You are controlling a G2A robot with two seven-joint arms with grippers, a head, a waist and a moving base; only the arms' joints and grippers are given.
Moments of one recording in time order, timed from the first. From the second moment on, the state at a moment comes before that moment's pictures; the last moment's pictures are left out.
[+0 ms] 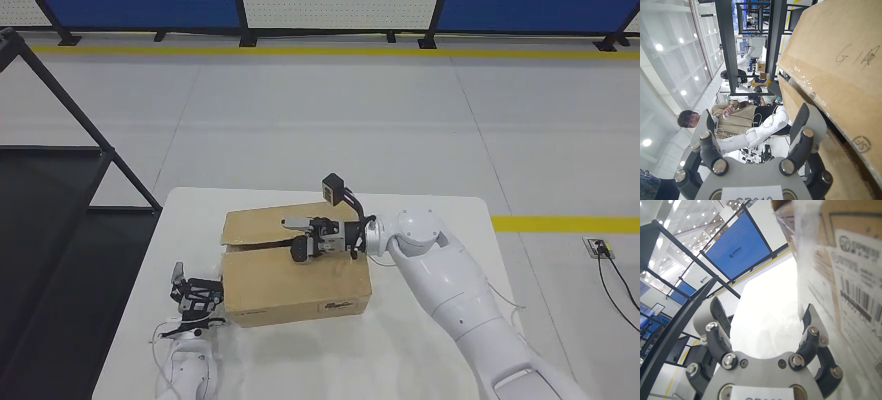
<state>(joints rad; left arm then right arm) 1.19 -1.25 -1.34 -1.23 1.73 0.42 0.27 -0.33 -1.54 0.99 -0.71 0.38 -0.17 1.22</state>
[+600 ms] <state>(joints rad) 1.21 -1.27 -1.41 -1.33 1.48 0.35 0.27 -0.33 -1.53 0.99 -0.73 0.38 -0.16 1.22</state>
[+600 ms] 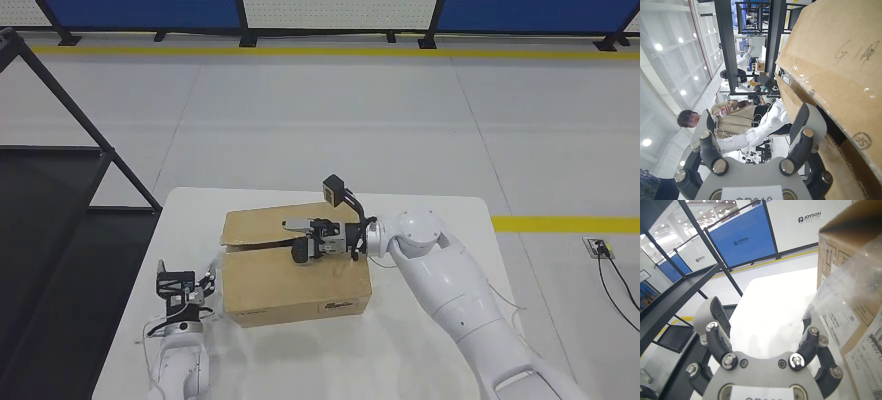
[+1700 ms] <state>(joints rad) 1.27 -1.31 -1.49 -1.48 1.22 0.37 0.38 -0.38 -1.51 1.04 -0.80 0.37 -0.14 1.07</state>
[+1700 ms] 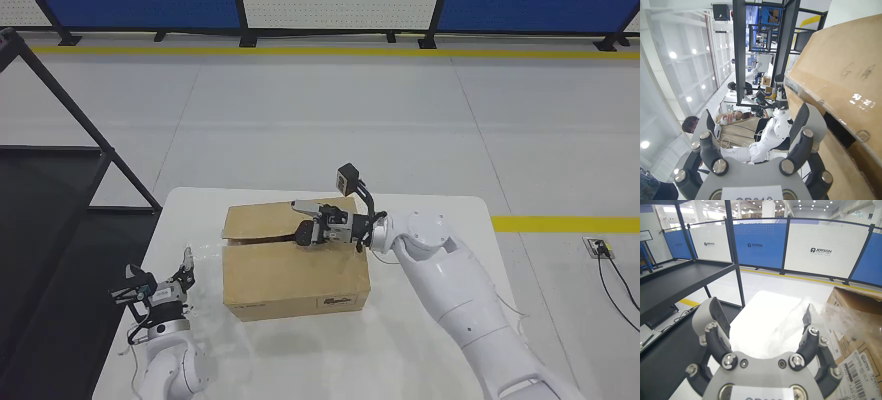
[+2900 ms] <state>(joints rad) 1.26 -1.34 -1.51 -1.60 1.23 0.41 0.38 -0.34 -1.52 1.02 -0.69 0.35 -0.09 1.02</state>
